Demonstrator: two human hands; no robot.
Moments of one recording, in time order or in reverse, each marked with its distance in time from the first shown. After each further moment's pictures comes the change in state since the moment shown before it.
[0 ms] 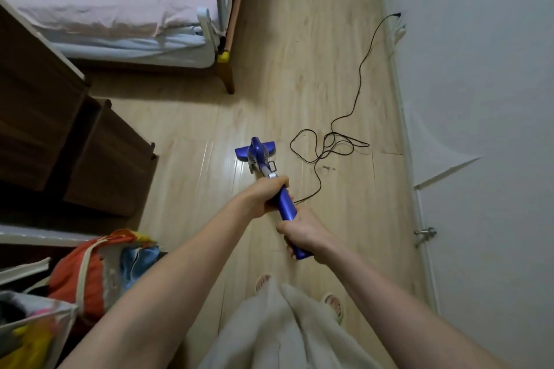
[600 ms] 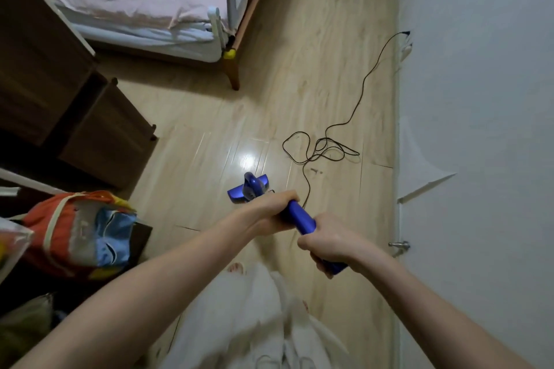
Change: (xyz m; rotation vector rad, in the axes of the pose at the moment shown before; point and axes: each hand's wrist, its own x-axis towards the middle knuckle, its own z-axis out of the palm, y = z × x) left_hand -0.047 -0.061 0.151 -0.311 -0.093 -0.139; right_hand -0.095 0.073 -0.150 -0.427 -0.156 -0.027
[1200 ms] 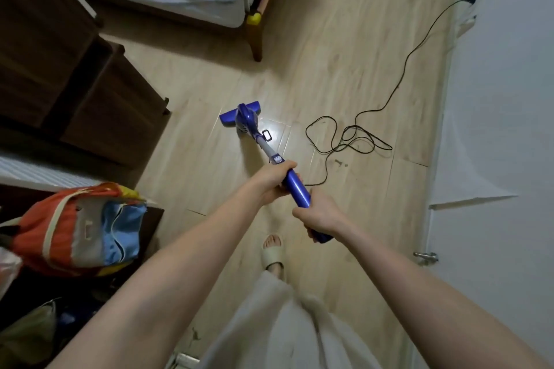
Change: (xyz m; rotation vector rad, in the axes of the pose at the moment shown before) left_hand 0.106 0.114 -0.079 -0.114 0.194 0.161; right_hand 0.192 -0.064 -0.008 0.004 0.072 -0.027
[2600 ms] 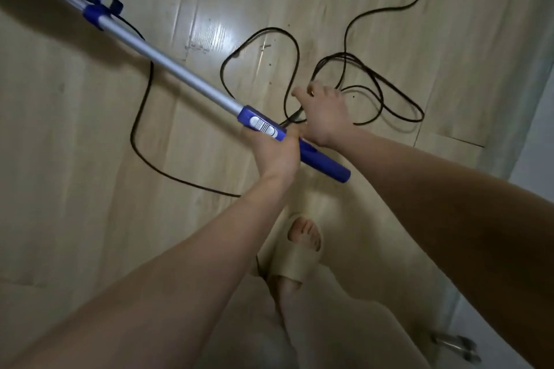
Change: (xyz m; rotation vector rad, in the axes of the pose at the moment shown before) left_hand 0.616 -0.084 0.218 0.015 0.399 0.112; right_hand 0.727 0.293 -0.171 -0.884 0.167 -0.227
